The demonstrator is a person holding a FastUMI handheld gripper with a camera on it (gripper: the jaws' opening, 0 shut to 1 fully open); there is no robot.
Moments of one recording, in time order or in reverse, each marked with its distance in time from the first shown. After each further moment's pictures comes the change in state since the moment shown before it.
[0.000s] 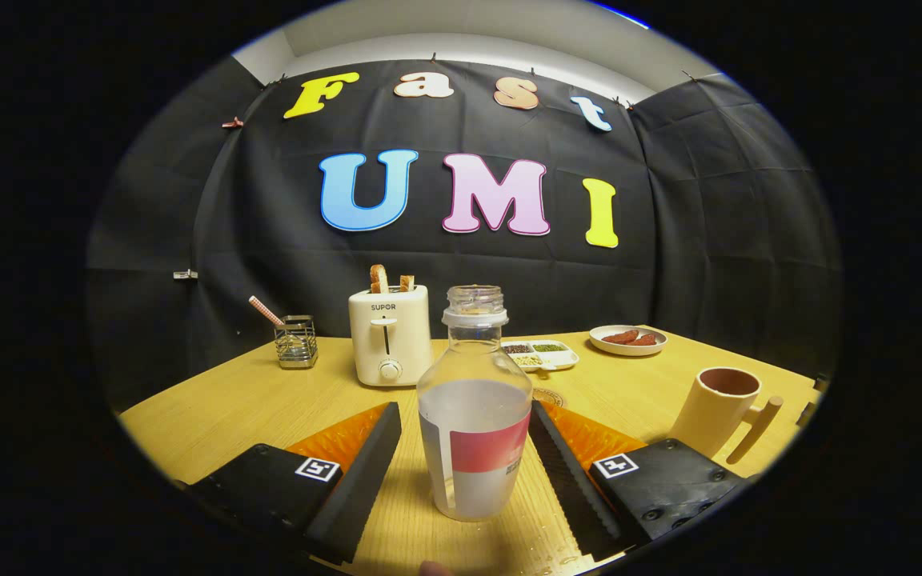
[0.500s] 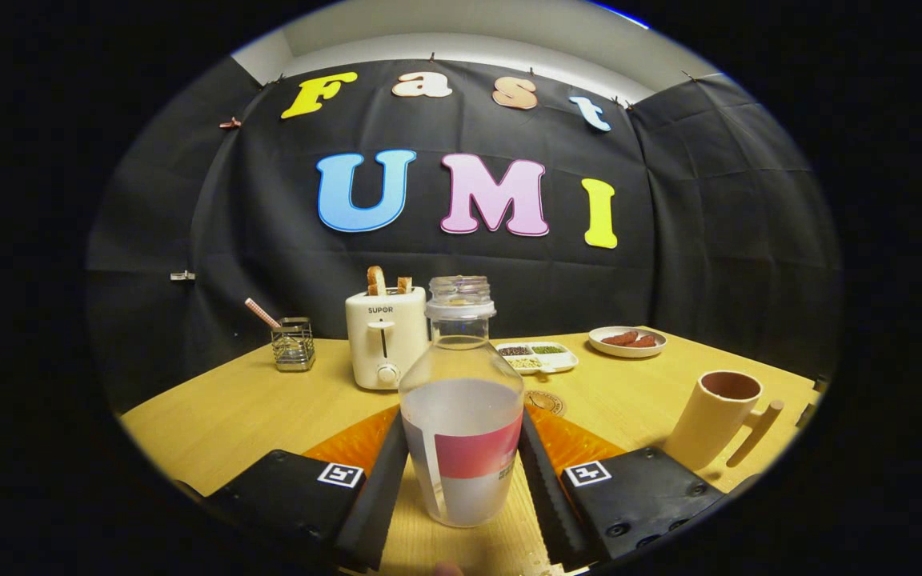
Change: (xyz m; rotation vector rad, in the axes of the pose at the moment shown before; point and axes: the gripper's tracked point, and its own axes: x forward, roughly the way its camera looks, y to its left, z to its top) arm -0.002 -0.001 0.017 -0.002 -0.002 -0.002
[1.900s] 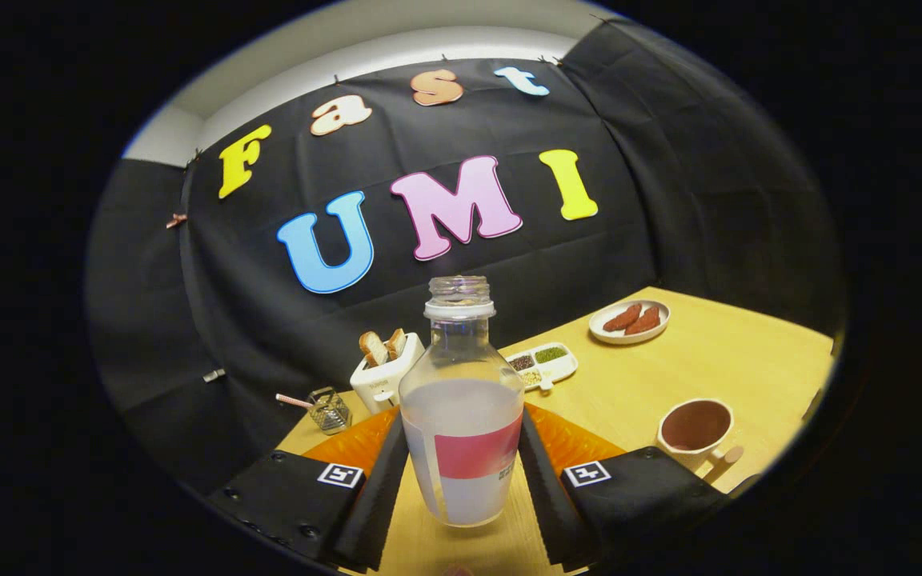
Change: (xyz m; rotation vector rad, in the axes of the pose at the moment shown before) arm -0.005 -0.066 0.088 0.411 0.103 0.069
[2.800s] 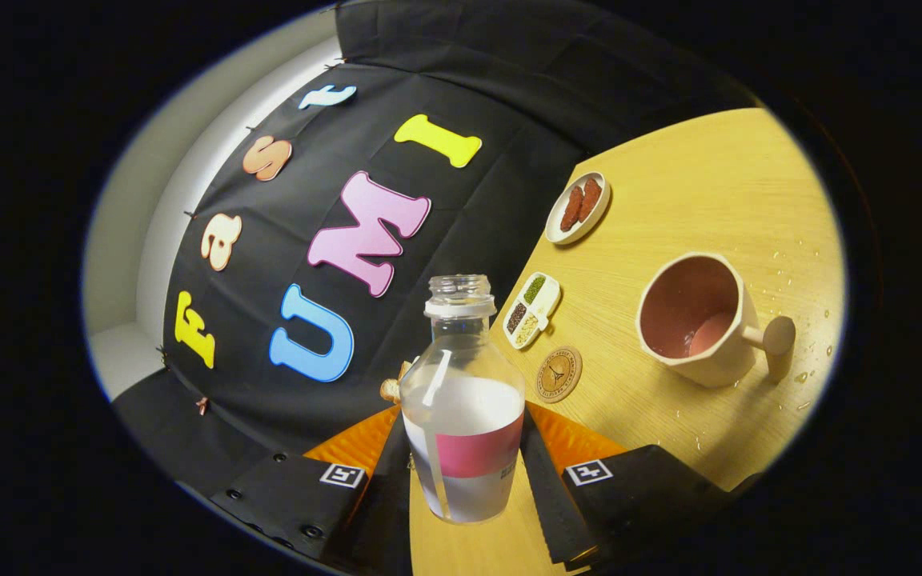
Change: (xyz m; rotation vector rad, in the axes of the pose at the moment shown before) arm 0.001 -0.065 -0.011 0.691 0.053 -0.003
